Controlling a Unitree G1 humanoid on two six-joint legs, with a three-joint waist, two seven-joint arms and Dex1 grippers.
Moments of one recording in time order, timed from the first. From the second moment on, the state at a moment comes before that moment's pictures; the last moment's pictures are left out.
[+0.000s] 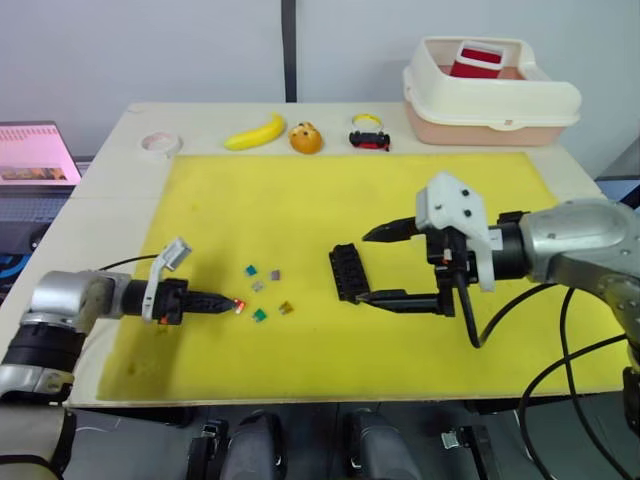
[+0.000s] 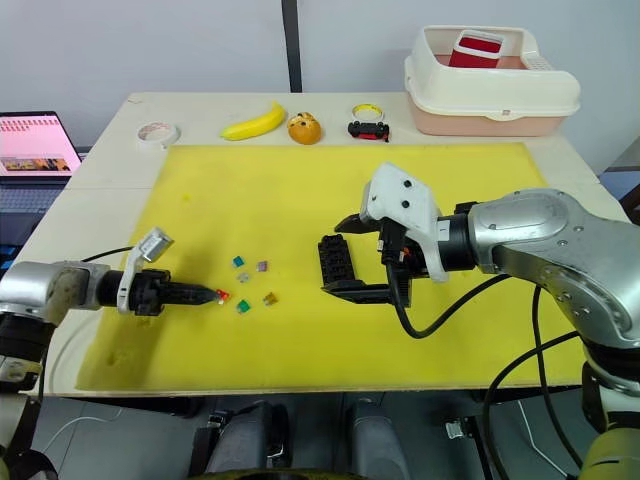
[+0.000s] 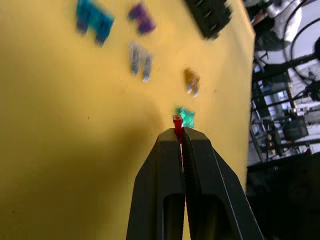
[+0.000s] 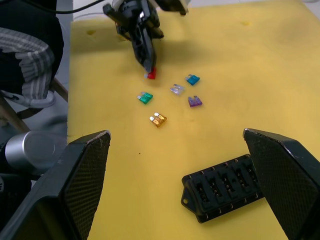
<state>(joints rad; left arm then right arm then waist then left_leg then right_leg) -0.51 0.87 -0.07 0.27 -0.59 1.04 -1.45 -0.71 -0.98 0.02 -0.66 0.92 1.11 0.81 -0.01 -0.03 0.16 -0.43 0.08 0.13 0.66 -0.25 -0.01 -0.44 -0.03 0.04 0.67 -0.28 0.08</state>
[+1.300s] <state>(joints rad) -0.94 0.60 -0.02 0.11 -0.80 0.99 -1.39 -0.77 -0.79 -0.01 -0.45 1.74 1.08 -0.03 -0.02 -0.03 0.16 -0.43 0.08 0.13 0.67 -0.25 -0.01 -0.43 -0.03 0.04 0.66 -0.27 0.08</state>
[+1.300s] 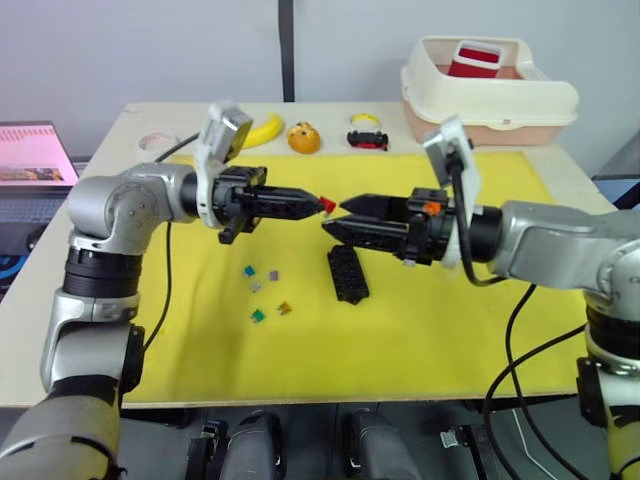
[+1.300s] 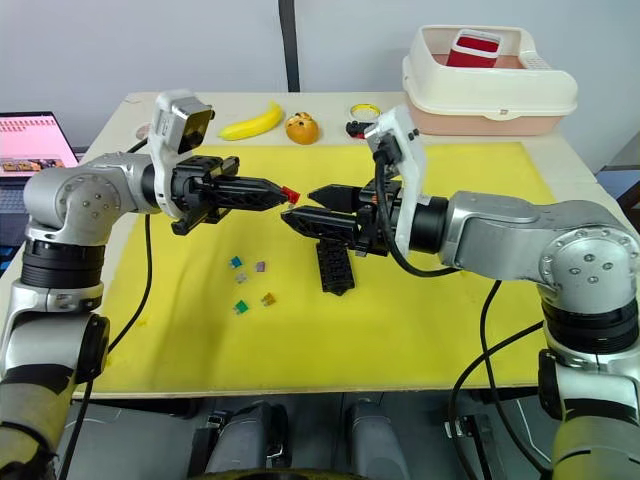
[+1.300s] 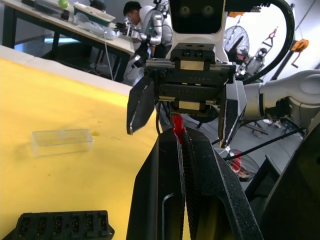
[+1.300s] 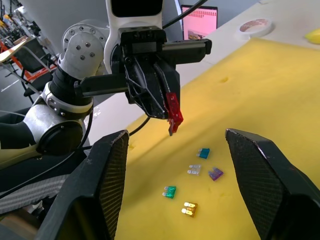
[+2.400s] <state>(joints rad) -0.91 0.62 -0.02 0.10 -0.78 0.96 -1.39 -0.81 -0.79 0.02 -0.41 1.69 1.08 0.02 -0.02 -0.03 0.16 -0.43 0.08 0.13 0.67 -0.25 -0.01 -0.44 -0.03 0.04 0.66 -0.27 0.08</state>
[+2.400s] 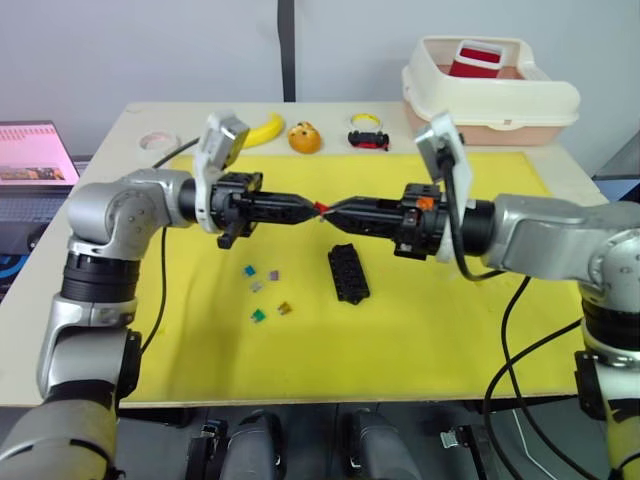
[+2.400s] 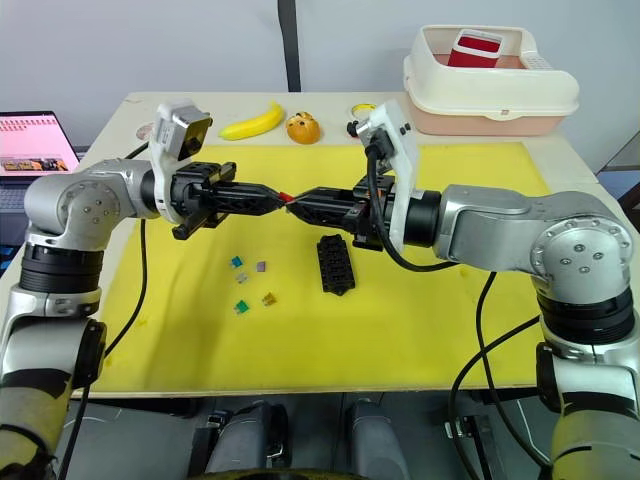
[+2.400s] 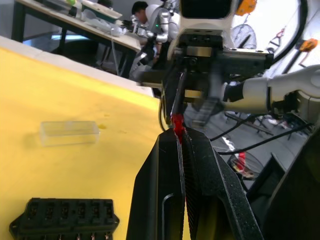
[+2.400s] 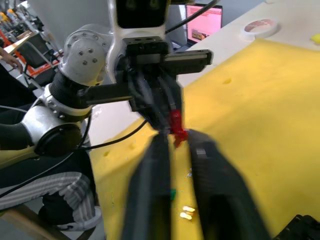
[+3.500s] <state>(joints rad) -0.77 0.69 -0.25 0.07 -0.40 0.47 -1.47 -0.66 -1.03 0.19 -0.47 0.85 0.82 0.81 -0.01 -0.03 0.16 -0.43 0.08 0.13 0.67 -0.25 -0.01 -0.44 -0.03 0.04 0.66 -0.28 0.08</state>
